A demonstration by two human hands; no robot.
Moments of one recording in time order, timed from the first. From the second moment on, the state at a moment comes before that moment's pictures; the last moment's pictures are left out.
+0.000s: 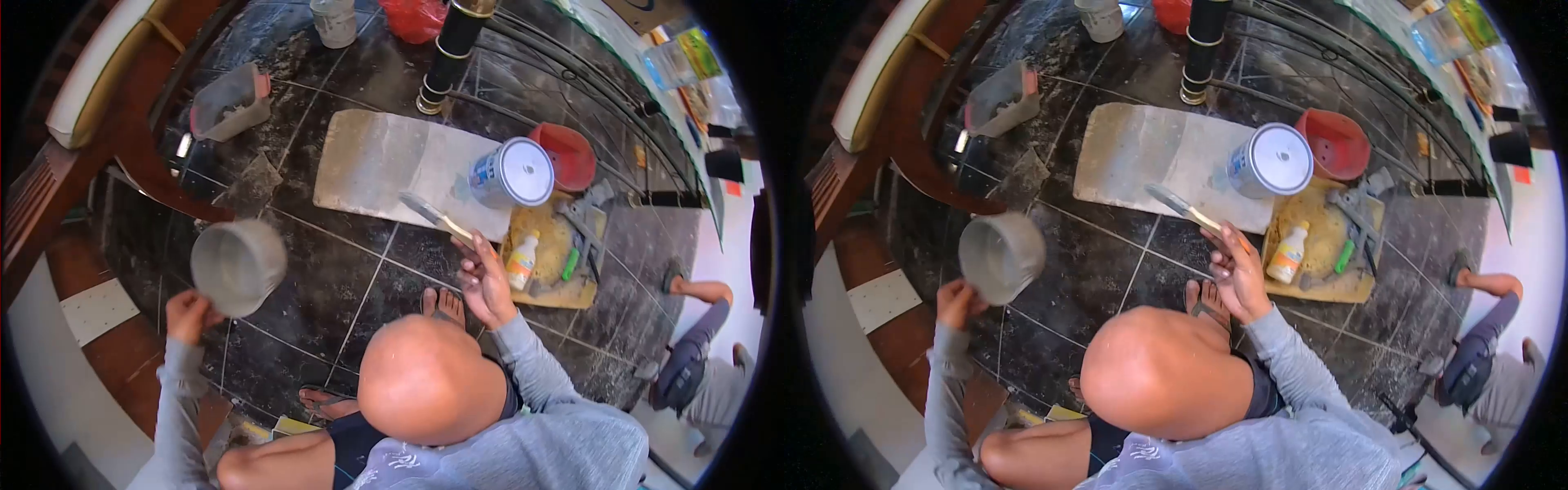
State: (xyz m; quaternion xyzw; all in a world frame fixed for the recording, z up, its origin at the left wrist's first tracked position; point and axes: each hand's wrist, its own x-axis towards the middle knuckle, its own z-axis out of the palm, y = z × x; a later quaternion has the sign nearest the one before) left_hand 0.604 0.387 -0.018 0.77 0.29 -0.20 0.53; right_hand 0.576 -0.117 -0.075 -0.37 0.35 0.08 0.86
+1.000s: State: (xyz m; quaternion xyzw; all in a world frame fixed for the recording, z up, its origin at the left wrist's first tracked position) left_hand 0.521 0.363 0.031 0.77 0.24 -0.21 0.56; right_hand 0.665 -0.126 -0.006 -0.59 0.10 -0.03 0.80
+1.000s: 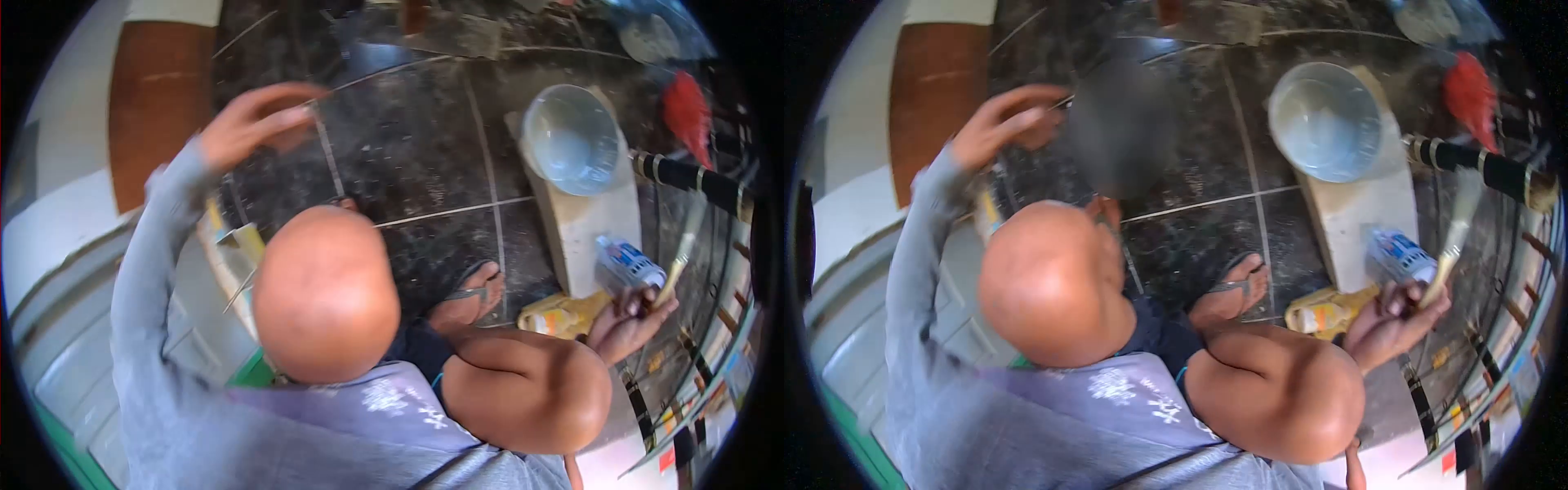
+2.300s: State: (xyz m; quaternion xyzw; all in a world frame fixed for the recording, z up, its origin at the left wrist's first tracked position) left_hand 0.262 0.578 -0.146 0.90 0.32 -0.23 0.16; right_hand 0.693 -0.034 -0.104 -0.68 0.17 -0.08 0.71
